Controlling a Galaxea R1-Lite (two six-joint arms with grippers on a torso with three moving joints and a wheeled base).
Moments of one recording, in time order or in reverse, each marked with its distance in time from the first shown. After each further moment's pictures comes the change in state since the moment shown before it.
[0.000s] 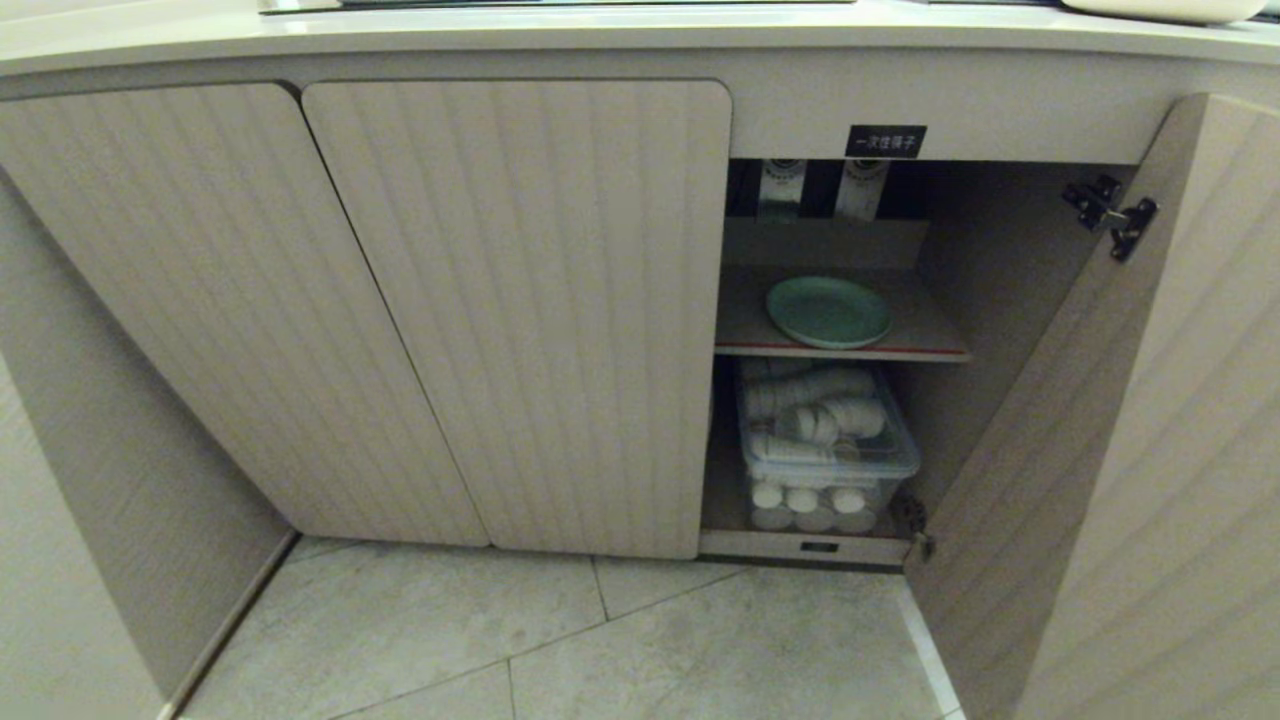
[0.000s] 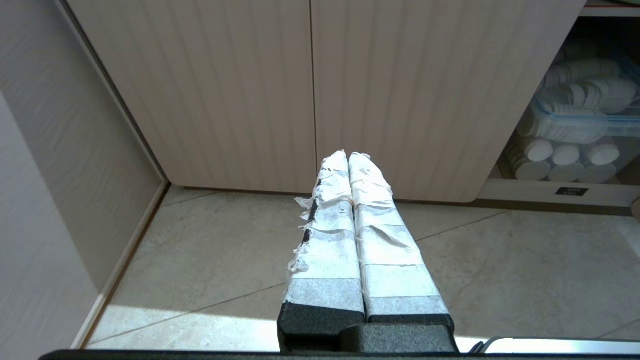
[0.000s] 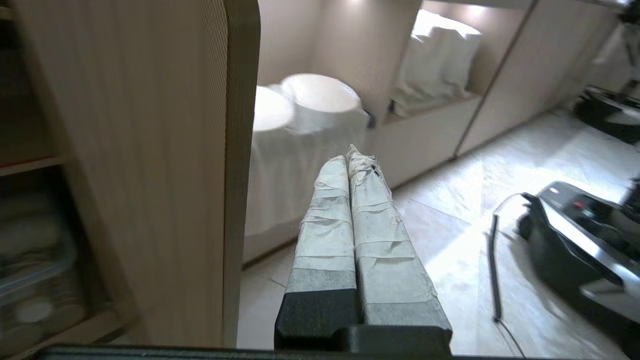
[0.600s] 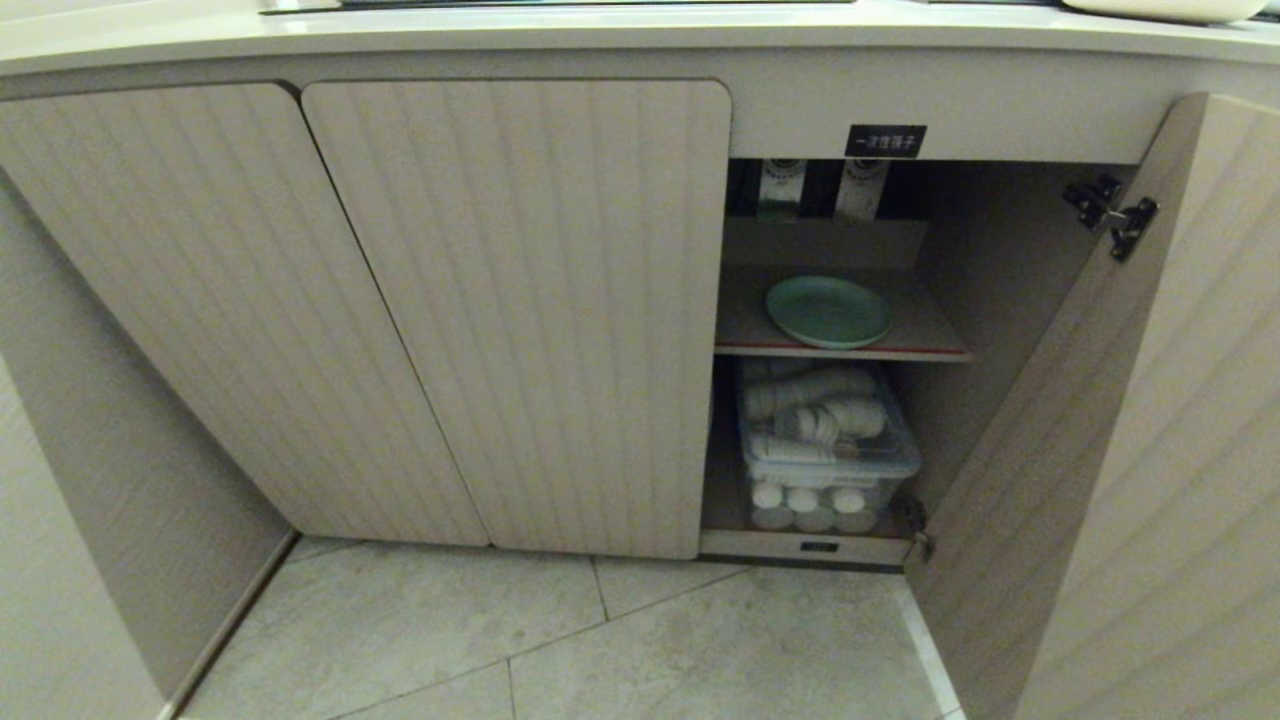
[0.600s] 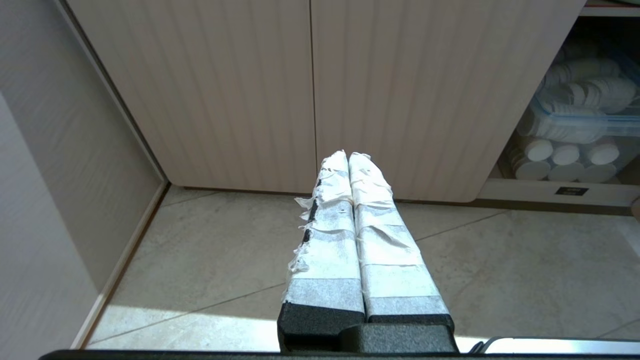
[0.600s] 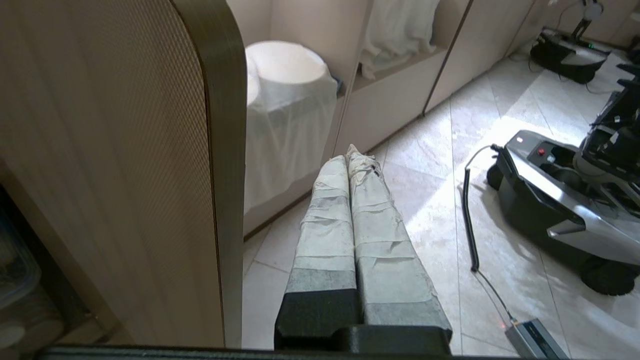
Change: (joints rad) left arm 0.000 0.000 0.000 0.000 0.000 0.000; right arm -0.165 0.235 -0.045 -0.054 0.020 0.114
